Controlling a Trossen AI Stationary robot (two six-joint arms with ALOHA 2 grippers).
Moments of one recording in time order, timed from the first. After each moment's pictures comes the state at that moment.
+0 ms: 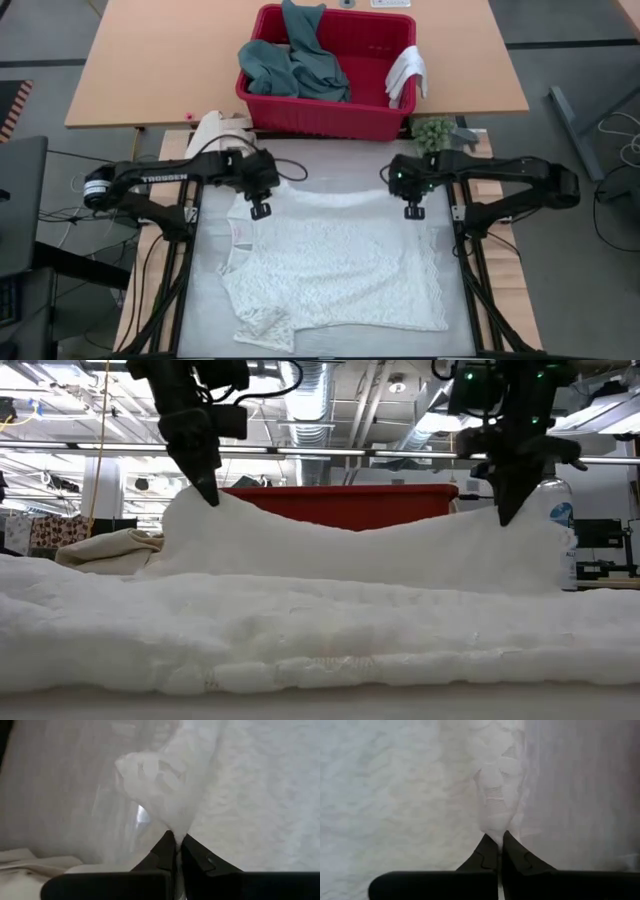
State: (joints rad) left arm 0.27 1.32 1.02 -0.79 -0.04 0.04; right arm -0.27 1.19 0.91 -1.00 0.10 -0.24
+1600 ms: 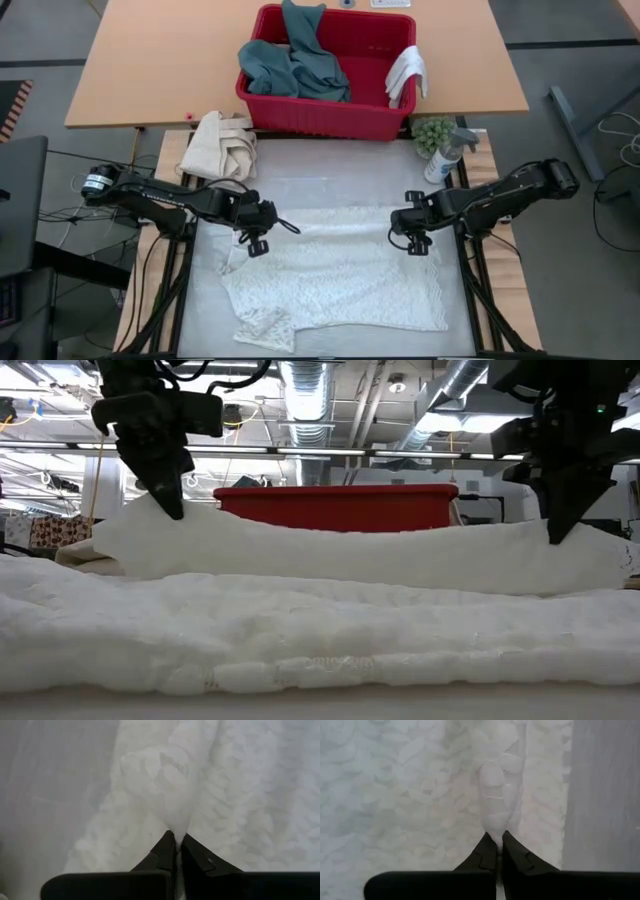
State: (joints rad) left arm -0.11 1.32 0.89 -0.73 -0.16 -0.33; right arm 0.18 1.20 0.78 -0.96 0.18 0.18
